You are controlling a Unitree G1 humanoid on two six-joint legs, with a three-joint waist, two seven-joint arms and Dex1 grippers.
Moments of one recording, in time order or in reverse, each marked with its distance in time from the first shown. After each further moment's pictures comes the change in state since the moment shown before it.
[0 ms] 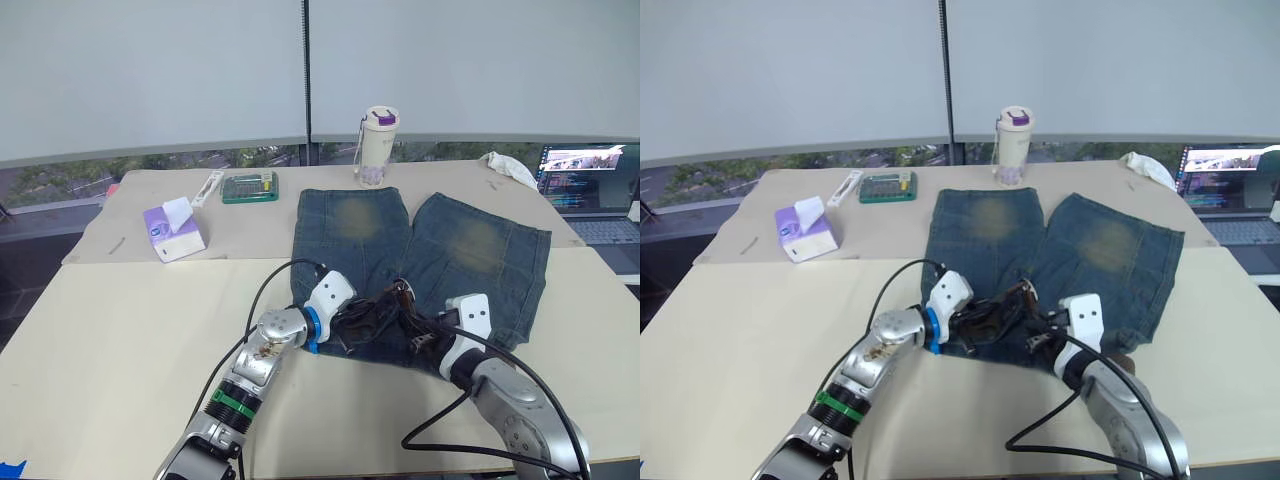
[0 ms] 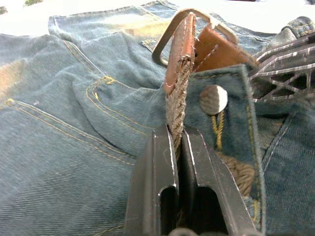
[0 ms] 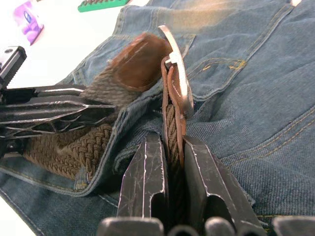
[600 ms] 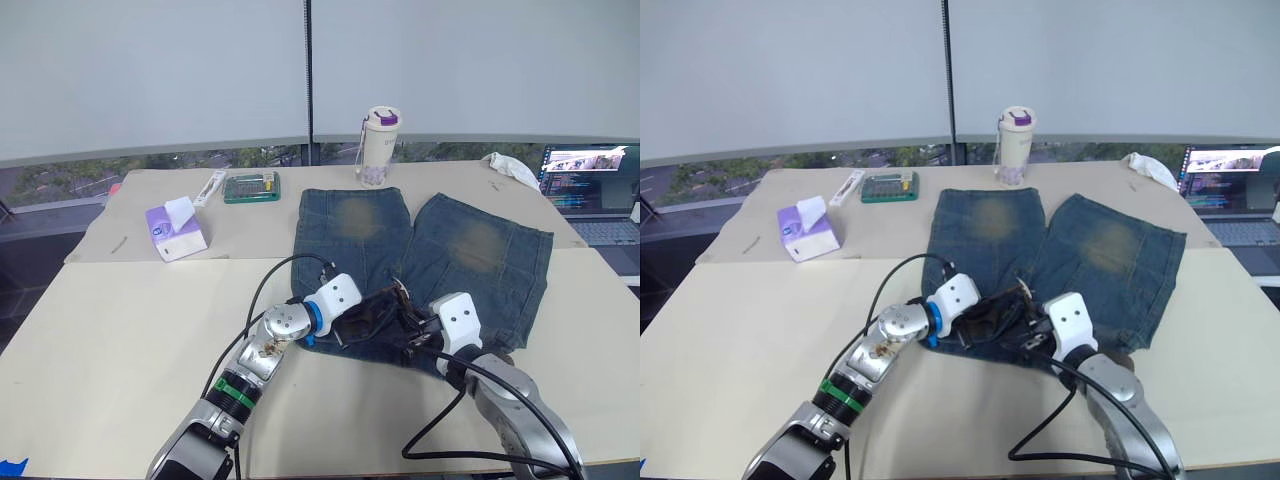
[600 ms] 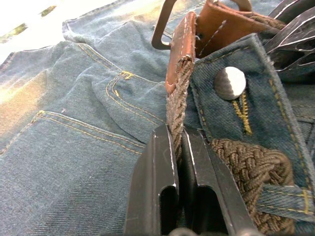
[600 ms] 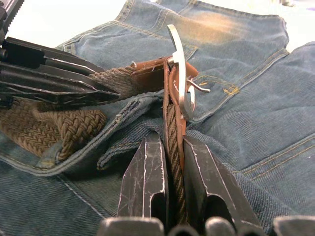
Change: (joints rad) left arm -0.063 0.042 -0.052 0.088 0.163 -0.139 0.067; right arm -0.011 -0.081 0.105 0.036 -0.255 -0.172 0.027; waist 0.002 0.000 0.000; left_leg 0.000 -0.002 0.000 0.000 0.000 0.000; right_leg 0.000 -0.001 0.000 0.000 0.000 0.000
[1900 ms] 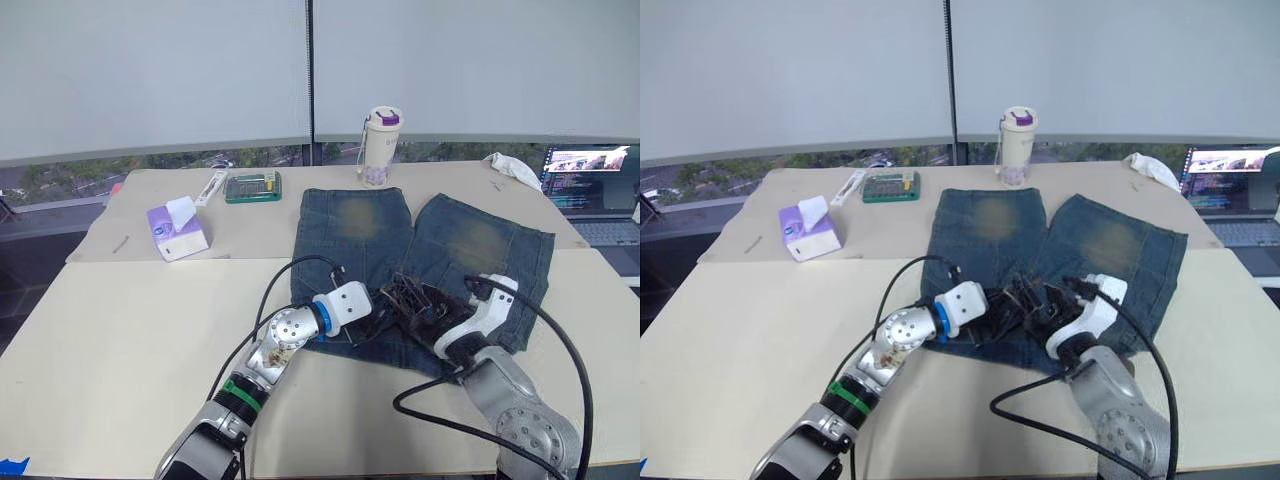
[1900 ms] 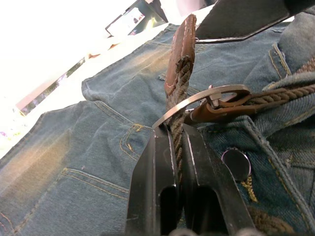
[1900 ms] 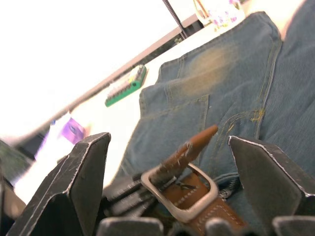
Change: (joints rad) left arm 0.001 -0.033 -0.009 0.087 0.086 -0.314 0.056; right arm -0.098 0.402 -0.356 -0.161 0.626 0.367 -0.285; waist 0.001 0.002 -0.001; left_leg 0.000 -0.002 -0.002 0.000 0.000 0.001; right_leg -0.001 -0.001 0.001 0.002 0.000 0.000
